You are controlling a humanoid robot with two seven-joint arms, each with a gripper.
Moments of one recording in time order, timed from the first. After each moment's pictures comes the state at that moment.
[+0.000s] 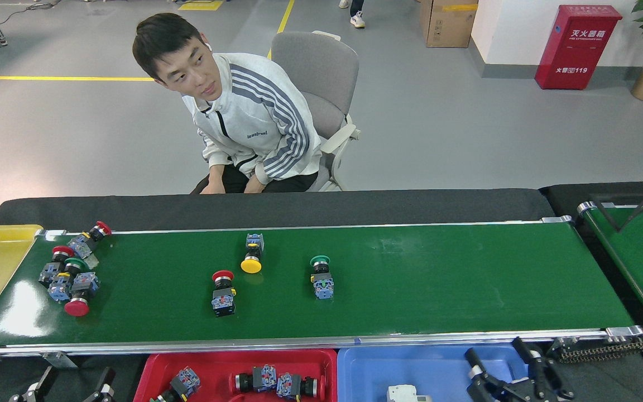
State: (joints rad) left arm 0.23 0.18 0.41 -1.54 -1.37 -0.46 0.07; right arm 0.27 -0.03 -0.18 -1.69 1.22 -0.14 -0.04
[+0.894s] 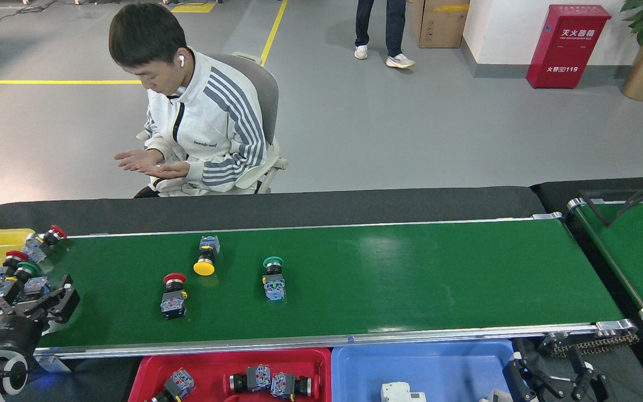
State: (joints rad) left arm -0.47 0.44 0.10 -0.52 -1.38 -0.20 0.18; right arm 0.27 -0.06 -0.18 -1.69 1.23 -0.06 -0.01
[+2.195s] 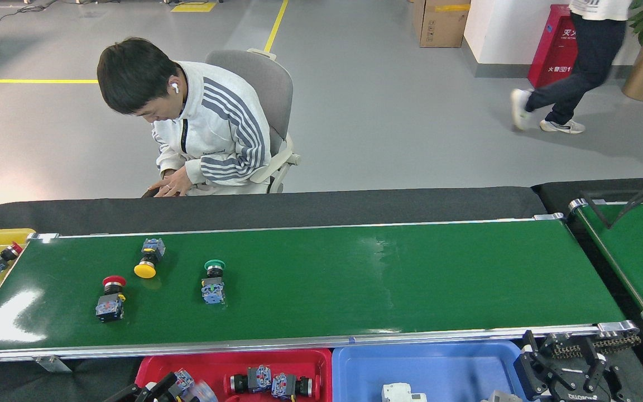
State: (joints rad) left arm 0.36 0.34 0.03 -1.69 -1.34 -0.63 0.18; right arm 0.25 -0.08 -0.19 -1.69 1.22 -0.06 0.00
